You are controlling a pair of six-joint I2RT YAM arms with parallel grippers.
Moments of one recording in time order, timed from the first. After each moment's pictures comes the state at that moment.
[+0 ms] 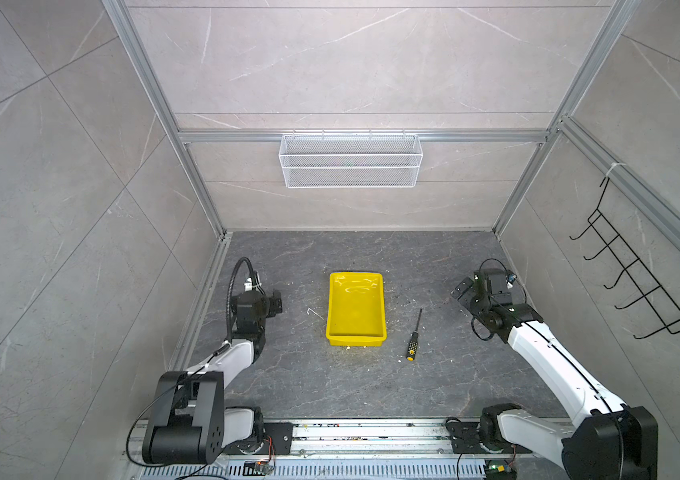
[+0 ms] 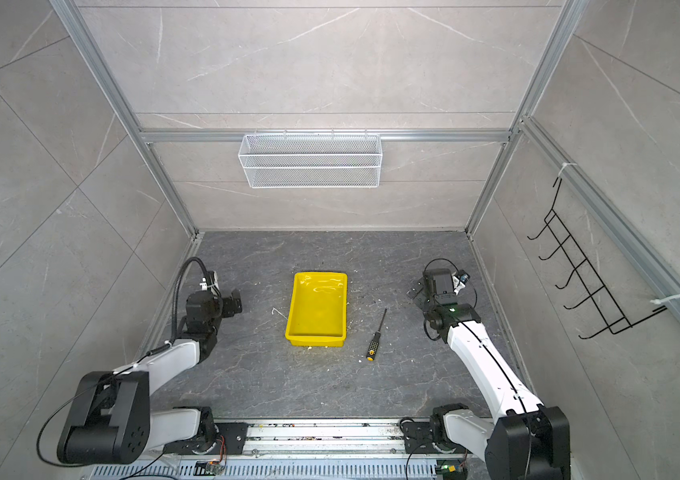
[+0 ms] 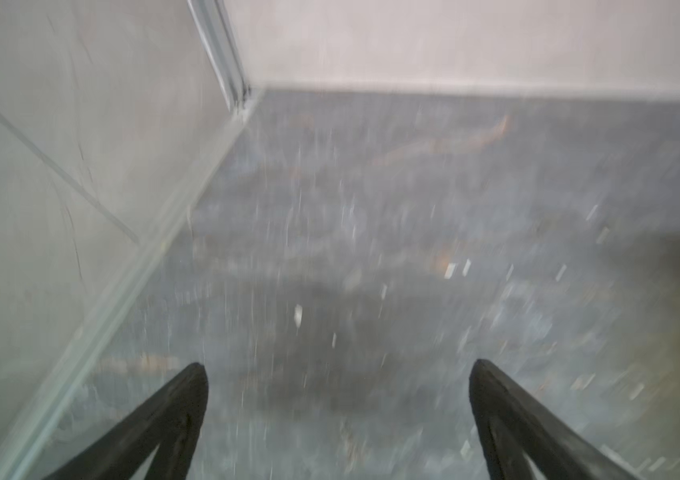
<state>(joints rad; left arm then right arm) -0.07 1.24 0.56 0.26 -0.20 -0.07 0.15 1.14 0.85 -0.55 0.28 0.83</state>
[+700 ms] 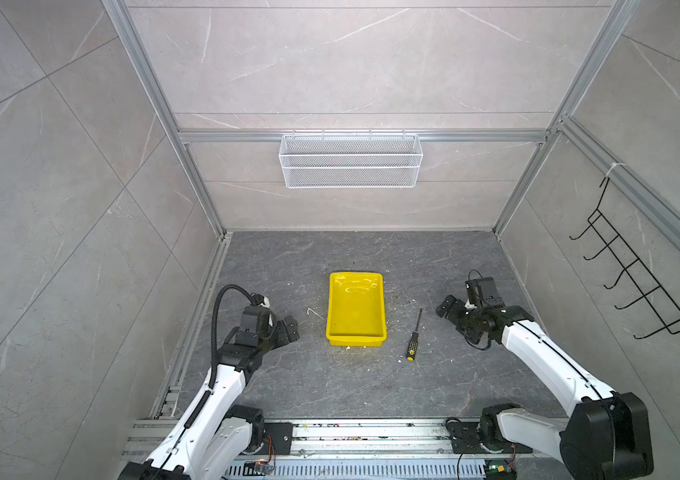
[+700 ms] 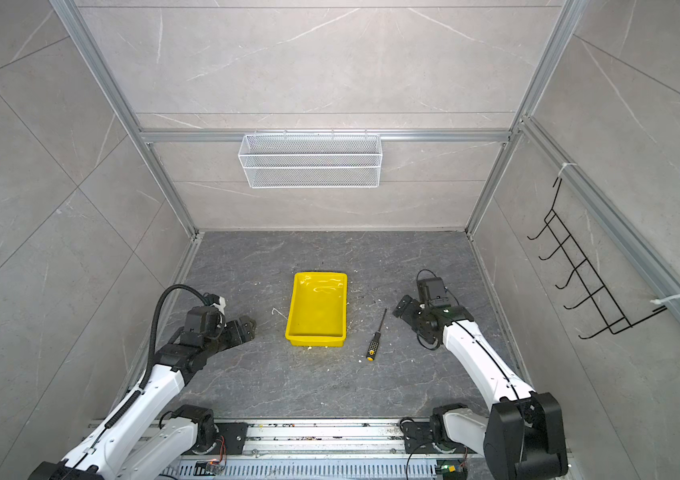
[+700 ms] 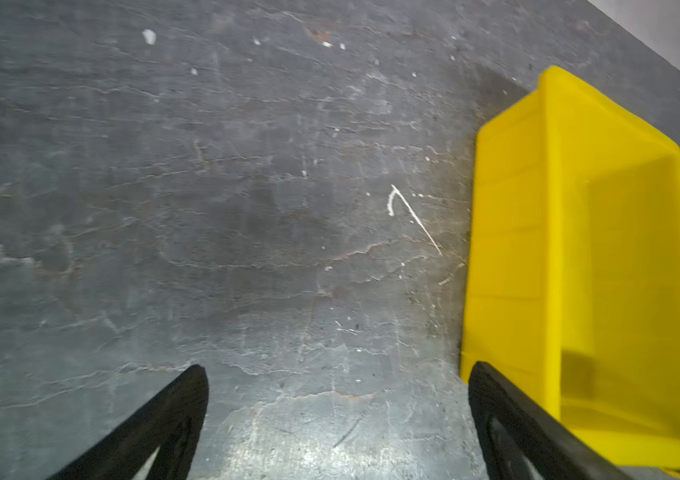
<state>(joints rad) -0.22 0.86 0.52 -0.48 0.01 -0.49 0.22 1.20 0.79 -0.62 -0.08 0.82</state>
